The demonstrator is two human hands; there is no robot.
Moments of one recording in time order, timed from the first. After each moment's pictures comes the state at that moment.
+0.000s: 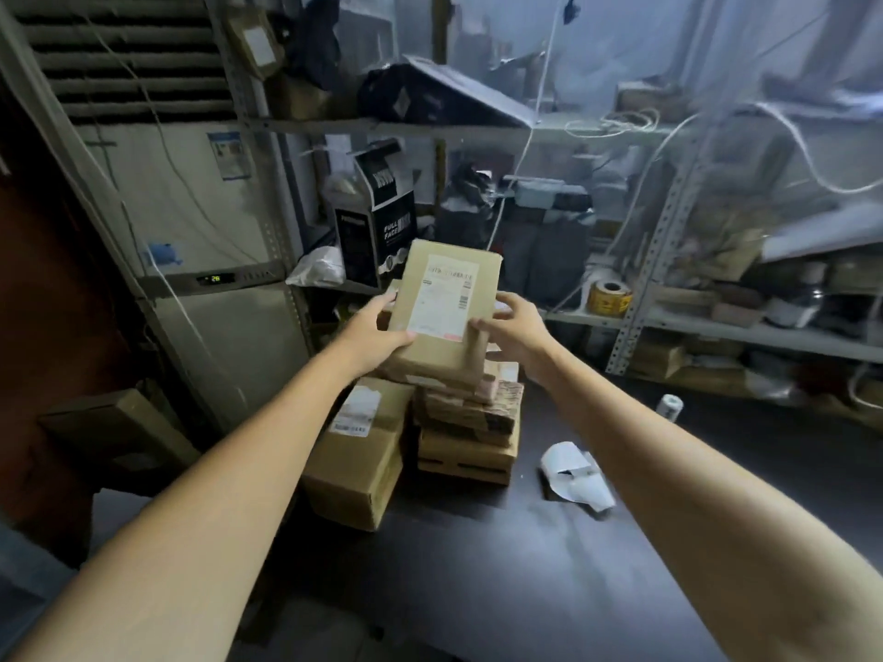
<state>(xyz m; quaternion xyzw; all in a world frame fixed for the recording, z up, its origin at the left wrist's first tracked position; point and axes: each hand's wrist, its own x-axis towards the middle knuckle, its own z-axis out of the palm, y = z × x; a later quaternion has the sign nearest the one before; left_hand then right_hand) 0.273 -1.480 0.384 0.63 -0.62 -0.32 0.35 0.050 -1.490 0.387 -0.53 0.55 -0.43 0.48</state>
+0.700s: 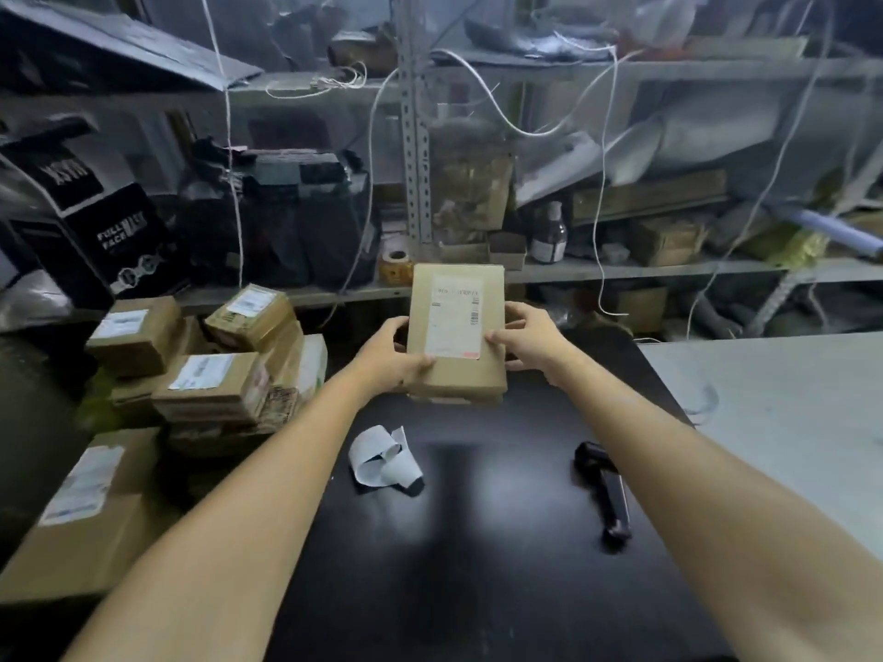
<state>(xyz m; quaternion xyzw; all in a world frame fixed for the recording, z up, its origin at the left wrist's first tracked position) -0.093 -1.504 0.319 0.50 -0.69 -0.47 0.23 -0.311 -1.435 0.342 -0.41 0.68 -0.44 0.42</state>
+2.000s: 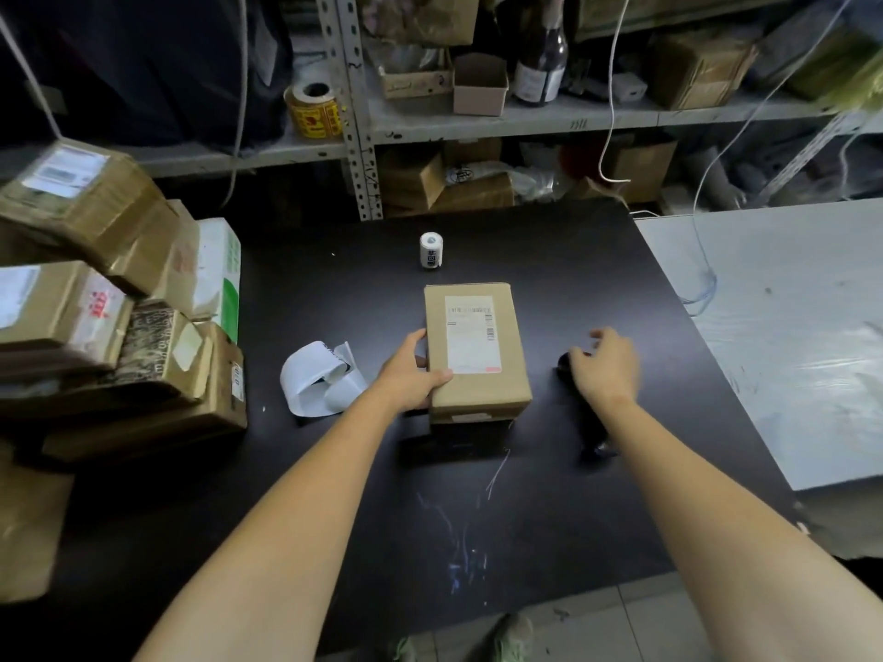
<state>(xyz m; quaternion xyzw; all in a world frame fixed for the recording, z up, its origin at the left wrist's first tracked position) -0.177 -1.495 0.105 0.53 -0.56 -0.63 0.09 -0.421 -1.379 0.117 -0.27 0.92 -0.23 0.16</state>
